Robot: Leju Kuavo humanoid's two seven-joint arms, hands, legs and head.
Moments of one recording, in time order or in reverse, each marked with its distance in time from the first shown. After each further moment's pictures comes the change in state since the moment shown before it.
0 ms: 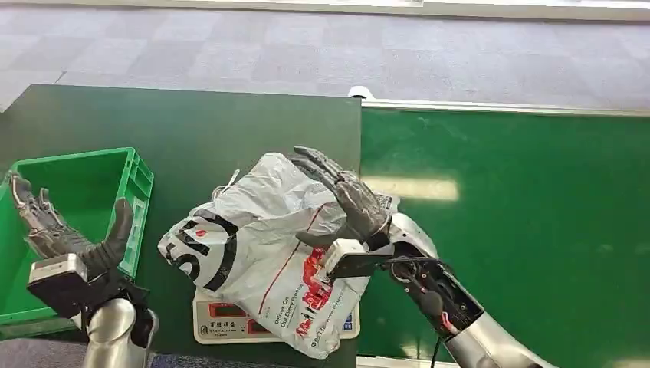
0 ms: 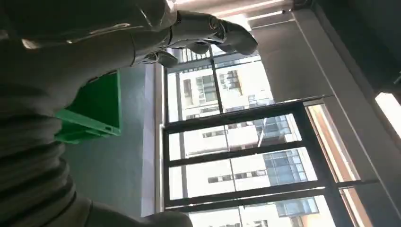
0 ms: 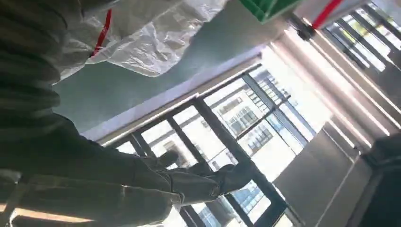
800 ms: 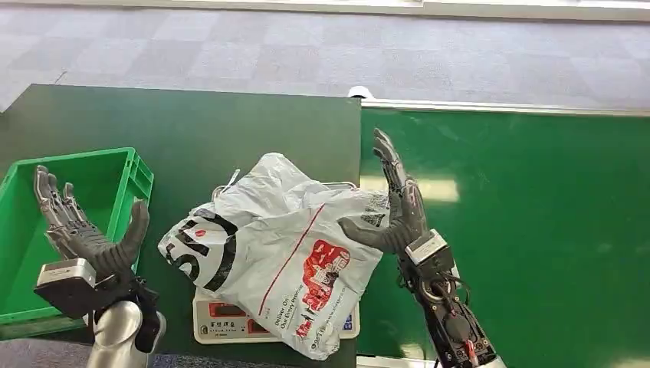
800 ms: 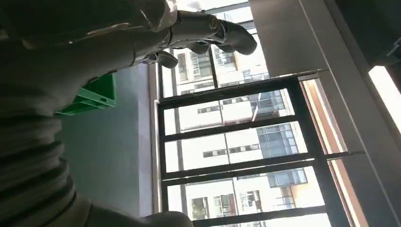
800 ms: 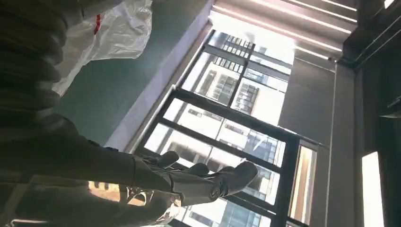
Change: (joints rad) left arm 0.011 0.053 -0.096 -0.004 0.039 0.000 0.000; right arm 0.203 0.065 -0.285 -0.171 -0.185 0.100 -0.048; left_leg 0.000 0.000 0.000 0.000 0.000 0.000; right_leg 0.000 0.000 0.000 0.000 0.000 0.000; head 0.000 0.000
